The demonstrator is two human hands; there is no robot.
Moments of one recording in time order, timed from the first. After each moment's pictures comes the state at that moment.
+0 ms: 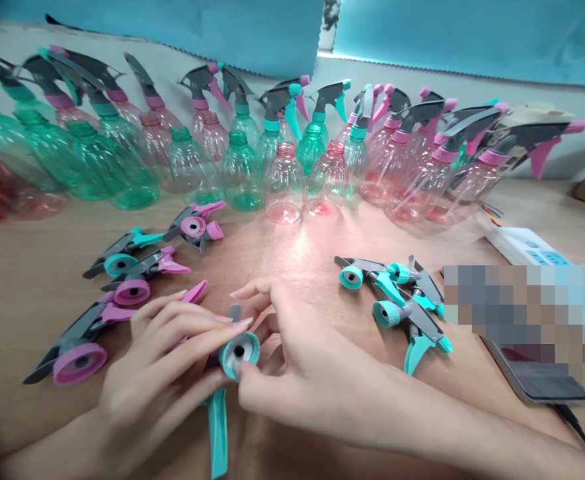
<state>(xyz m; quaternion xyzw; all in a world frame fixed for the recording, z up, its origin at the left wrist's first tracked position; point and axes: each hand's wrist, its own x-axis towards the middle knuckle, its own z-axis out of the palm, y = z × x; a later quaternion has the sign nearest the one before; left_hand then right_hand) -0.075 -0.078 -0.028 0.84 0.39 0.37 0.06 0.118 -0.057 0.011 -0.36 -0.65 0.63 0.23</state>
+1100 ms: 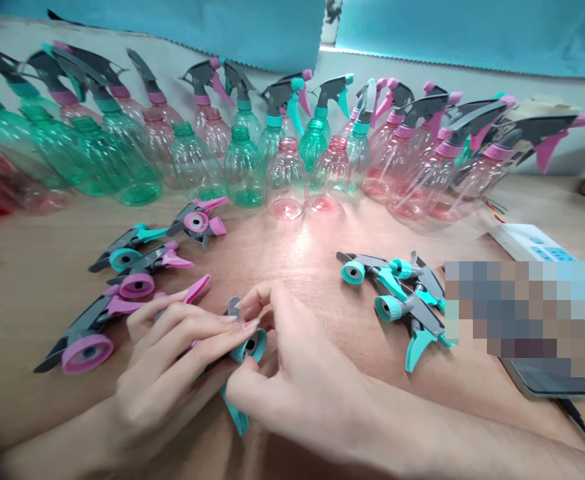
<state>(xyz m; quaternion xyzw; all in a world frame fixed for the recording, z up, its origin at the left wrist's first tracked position) -0.068 -0.077 -0.031 0.85 0.36 0.39 -0.01 0.106 -0.071 0.000 -0.41 -0.60 0.63 0.27</state>
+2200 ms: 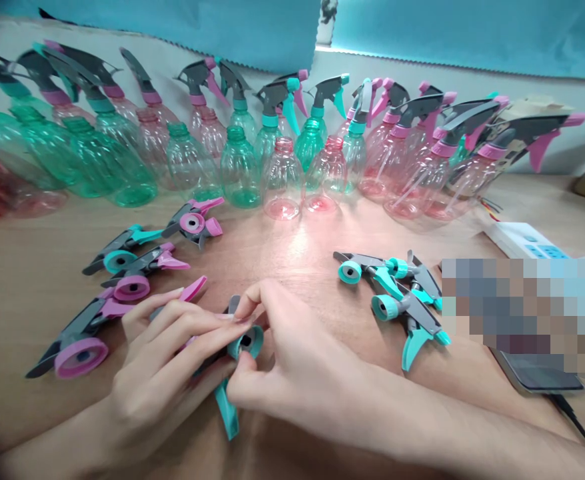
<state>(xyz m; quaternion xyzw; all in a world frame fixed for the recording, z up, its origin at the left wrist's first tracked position) -0.068 -0.077 -0.030 0.85 0.38 0.38 -0.01 0.111 -0.062 -0.004 -0.39 -0.67 0.55 0.29</state>
